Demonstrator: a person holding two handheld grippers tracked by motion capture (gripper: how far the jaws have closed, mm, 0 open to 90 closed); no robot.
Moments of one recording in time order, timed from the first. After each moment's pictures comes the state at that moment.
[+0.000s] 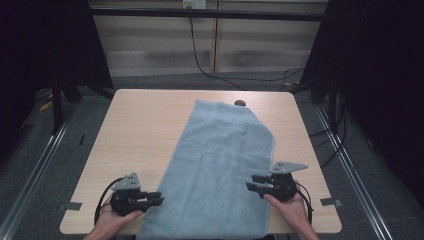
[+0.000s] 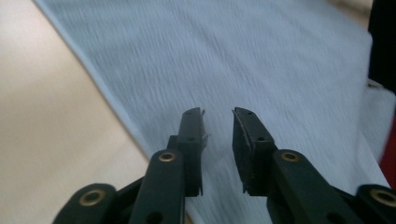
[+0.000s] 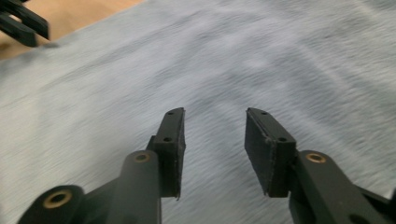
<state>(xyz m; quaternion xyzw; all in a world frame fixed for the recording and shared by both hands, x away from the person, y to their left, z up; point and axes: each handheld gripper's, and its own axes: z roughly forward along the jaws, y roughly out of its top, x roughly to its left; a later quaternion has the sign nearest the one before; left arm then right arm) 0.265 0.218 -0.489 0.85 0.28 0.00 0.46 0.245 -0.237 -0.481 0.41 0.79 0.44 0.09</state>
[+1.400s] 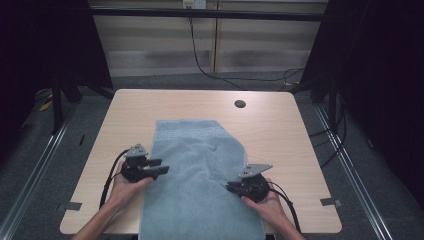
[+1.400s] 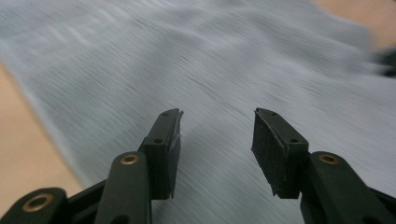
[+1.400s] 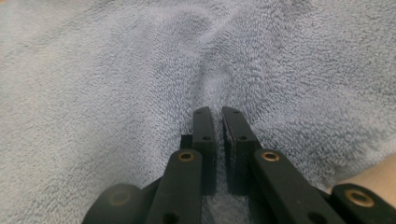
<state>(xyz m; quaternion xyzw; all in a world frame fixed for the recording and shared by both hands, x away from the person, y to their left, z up) 0.346 0.206 -0.495 0.82 0.35 0.10 0.44 0.256 -0.173 -0.503 0.34 0.85 0.40 0.08</state>
